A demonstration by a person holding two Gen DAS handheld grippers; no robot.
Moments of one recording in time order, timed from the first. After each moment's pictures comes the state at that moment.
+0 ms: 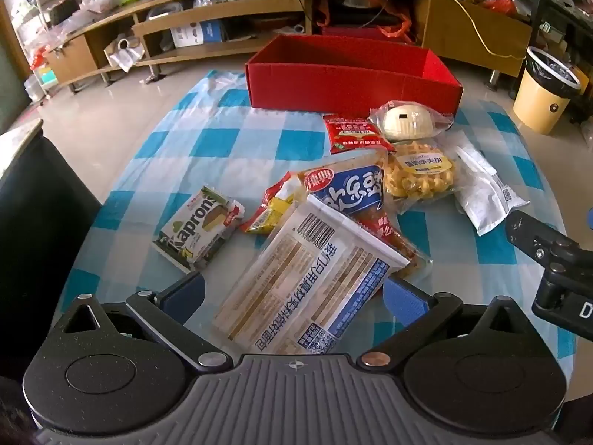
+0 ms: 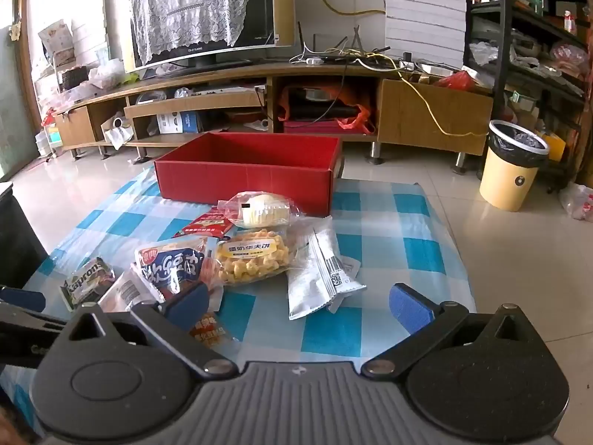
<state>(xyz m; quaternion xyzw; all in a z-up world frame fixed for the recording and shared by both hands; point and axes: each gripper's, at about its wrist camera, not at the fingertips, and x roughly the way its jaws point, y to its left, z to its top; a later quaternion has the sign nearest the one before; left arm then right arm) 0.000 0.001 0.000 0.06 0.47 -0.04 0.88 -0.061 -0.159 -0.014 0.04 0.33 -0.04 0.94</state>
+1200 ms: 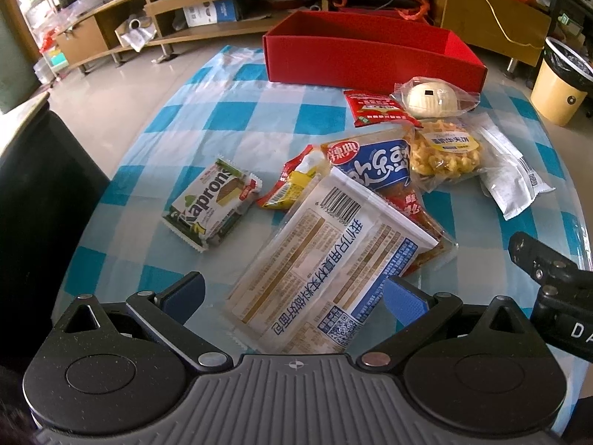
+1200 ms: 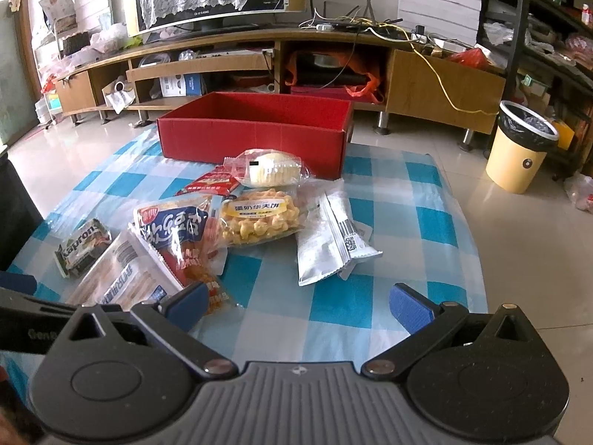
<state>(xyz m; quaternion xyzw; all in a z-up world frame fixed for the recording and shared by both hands) 0.003 0.009 -0.018 0.07 0.50 -0.01 0.86 -0.051 -0.148 -0.031 0.02 0.38 -0.03 0.92</state>
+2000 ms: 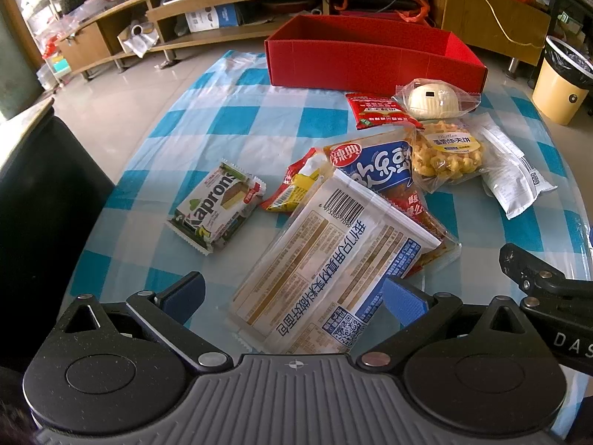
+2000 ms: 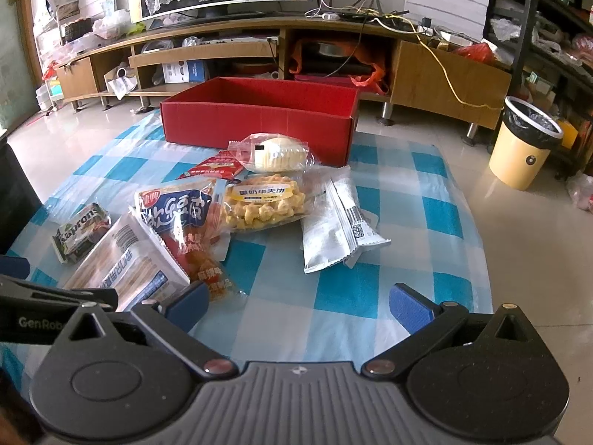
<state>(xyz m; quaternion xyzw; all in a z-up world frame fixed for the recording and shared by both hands) 0.001 0.009 -0.016 0.08 0.49 -0.01 0.87 -0.049 -0.142 -0.037 0.01 0.40 -0.02 0.92</state>
